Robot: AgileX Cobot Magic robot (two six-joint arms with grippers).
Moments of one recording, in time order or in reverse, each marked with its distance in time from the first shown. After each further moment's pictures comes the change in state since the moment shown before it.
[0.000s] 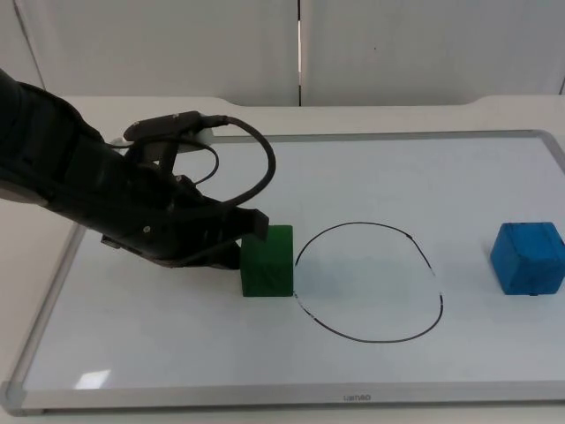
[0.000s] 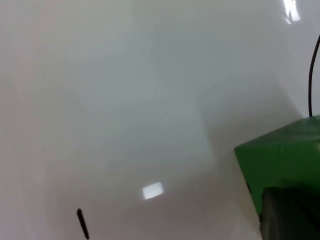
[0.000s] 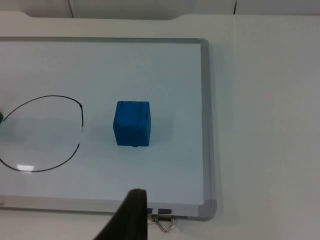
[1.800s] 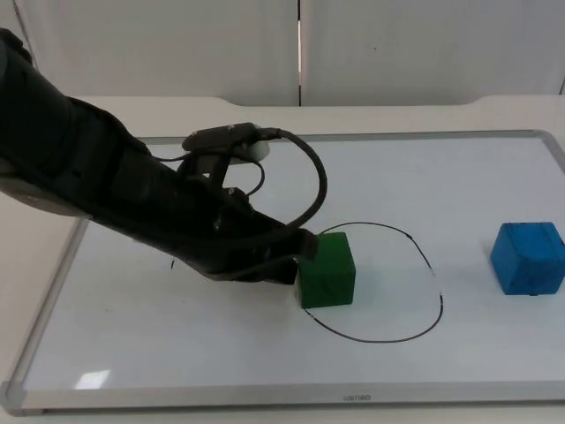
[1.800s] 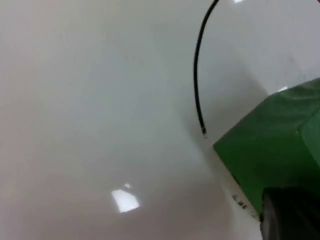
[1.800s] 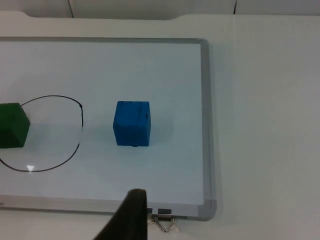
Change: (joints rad) right arm 0.000 0.000 0.000 0.000 0.000 0.000; left arm -0.092 0.046 -0.034 -0.071 0.099 0.115
